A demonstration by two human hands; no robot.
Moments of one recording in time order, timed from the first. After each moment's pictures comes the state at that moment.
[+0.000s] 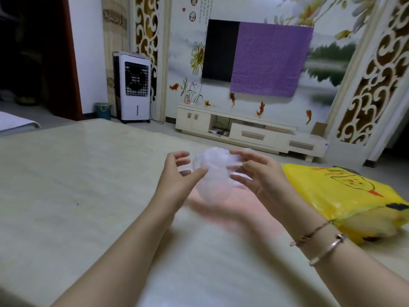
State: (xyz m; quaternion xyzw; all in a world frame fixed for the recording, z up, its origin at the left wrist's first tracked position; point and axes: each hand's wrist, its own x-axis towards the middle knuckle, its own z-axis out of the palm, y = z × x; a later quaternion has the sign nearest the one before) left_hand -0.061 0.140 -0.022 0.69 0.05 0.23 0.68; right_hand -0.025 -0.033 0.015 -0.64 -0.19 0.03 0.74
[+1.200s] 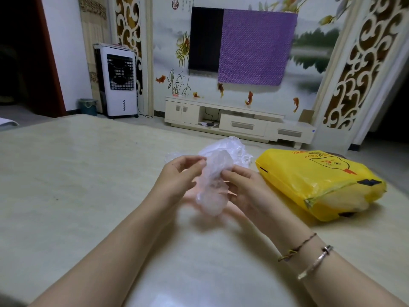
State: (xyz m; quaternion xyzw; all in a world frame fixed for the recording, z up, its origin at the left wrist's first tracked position) left_hand -0.070 0.106 -0.023 0.65 -0.01 0.10 0.75; right_hand -0.056 -0.049 -0.017 -0.64 -0.14 0.09 0.75
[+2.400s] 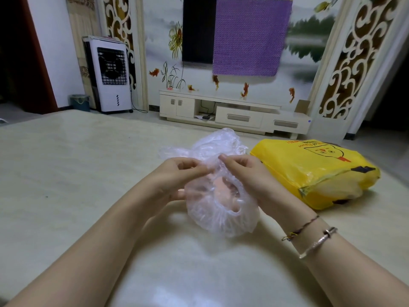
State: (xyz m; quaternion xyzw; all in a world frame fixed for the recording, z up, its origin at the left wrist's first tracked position) left_hand -0.081 0.108 -0.011 0.70 -0.03 -0.07 0.71; right_hand -0.053 -0.063 -0.007 -0.76 -0.15 0.04 0.63
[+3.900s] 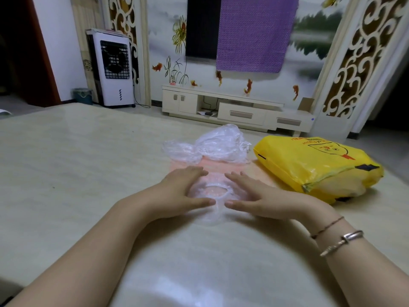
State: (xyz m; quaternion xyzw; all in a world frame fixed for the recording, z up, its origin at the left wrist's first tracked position) left_hand -0.079 0.124 -0.044 0.95 -0.17 0.02 0.26; right_hand -0.046 -0.107 -0.030 -0.93 -0.27 0.15 0.19
